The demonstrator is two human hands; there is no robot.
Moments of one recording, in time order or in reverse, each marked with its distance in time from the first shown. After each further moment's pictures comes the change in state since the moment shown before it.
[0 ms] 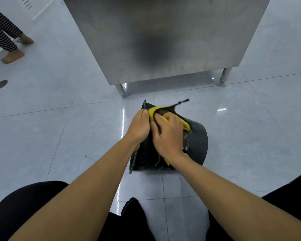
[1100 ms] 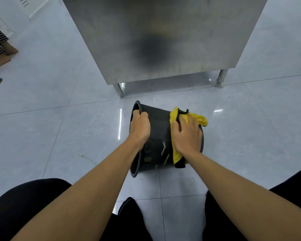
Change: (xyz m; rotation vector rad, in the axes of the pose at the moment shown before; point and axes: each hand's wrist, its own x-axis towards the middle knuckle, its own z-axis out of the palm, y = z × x) left_hand -0.010 0.007 0.015 -0.081 0.094 -0.083; right_hand 0.005 0.064 -0.019 -0.128 -0.139 0.345
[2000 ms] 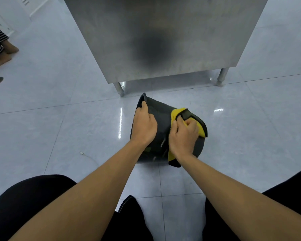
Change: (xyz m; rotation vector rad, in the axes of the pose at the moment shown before) left_hand -0.008 0.003 0.004 0.408 0.082 0.372; right_hand -0.022 -0.024 0.002 0.120 0.213 -0.008
